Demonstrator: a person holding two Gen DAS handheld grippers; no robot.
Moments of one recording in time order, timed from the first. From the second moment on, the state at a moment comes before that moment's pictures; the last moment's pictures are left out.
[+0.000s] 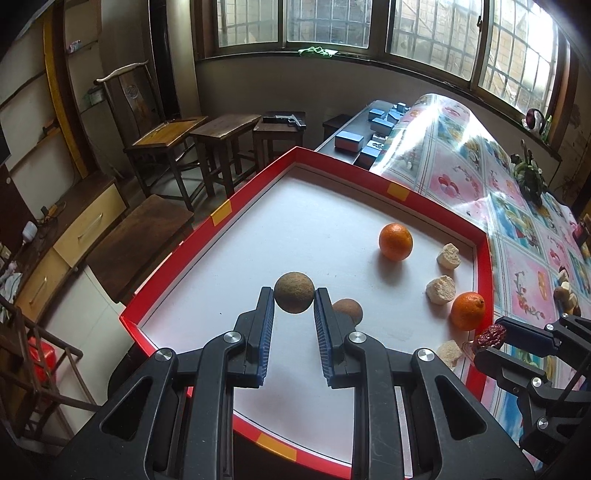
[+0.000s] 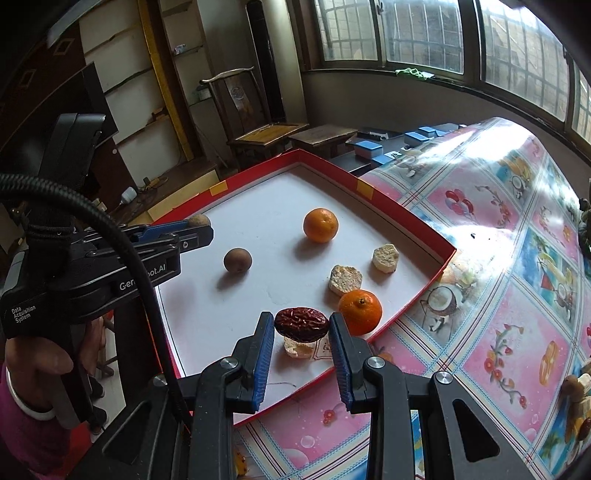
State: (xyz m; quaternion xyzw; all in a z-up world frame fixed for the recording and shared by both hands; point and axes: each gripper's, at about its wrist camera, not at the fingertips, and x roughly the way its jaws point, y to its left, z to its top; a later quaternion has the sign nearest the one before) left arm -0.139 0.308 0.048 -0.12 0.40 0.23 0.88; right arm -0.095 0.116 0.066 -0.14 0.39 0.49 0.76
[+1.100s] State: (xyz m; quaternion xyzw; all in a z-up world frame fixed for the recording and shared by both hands) left arm -0.089 0.325 0.019 -0.16 0.44 0.21 0.86; right arm -0.088 0.172 0.028 -0.16 0.43 0.53 0.72
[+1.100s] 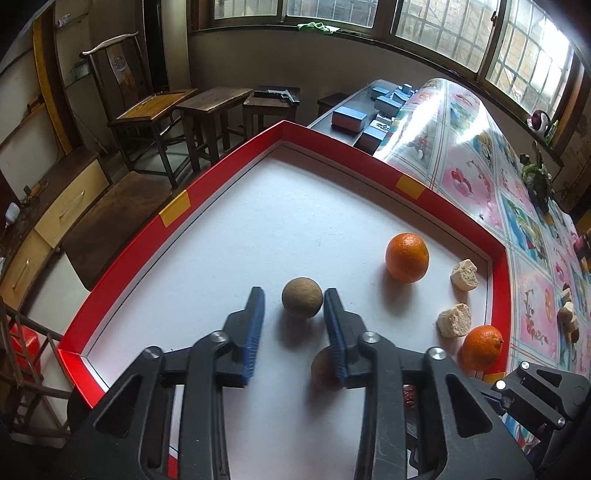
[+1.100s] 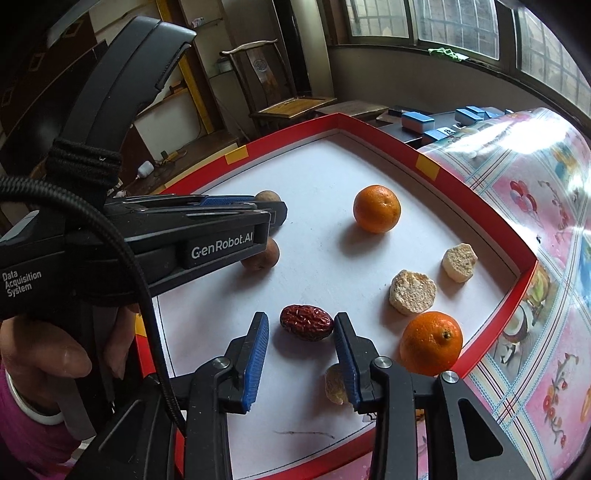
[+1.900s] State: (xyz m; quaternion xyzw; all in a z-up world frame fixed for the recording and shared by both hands) left arm -0.083 0.235 0.049 -0.11 0.42 0.16 0.89; right arm -0.063 0.054 0.051 -0.08 0.42 0.46 0.78
